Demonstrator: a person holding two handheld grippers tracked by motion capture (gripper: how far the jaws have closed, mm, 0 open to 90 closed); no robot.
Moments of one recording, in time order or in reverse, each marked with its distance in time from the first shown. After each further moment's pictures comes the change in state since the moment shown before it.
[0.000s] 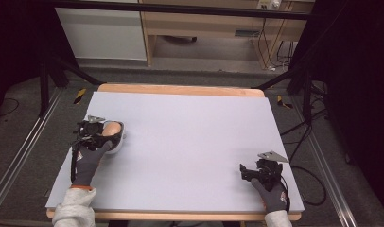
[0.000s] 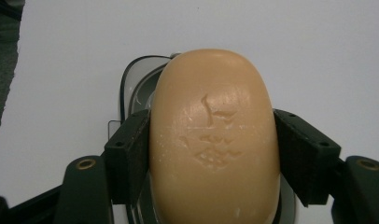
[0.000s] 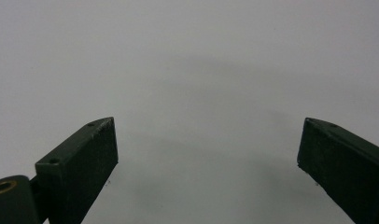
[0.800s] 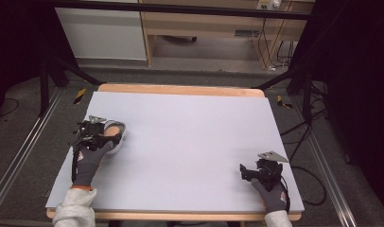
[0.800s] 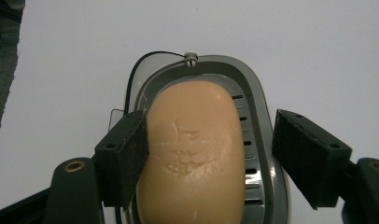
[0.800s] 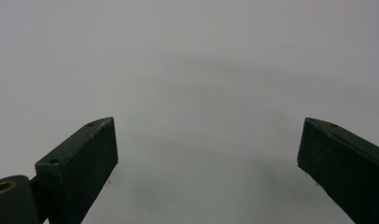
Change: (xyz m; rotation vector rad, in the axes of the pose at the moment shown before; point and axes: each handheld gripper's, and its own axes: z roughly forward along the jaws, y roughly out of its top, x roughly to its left) left arm -0.003 0.000 0.001 -0.005 0.012 0.011; right arm 0.000 0.000 0.000 0.000 -0.002 0.000
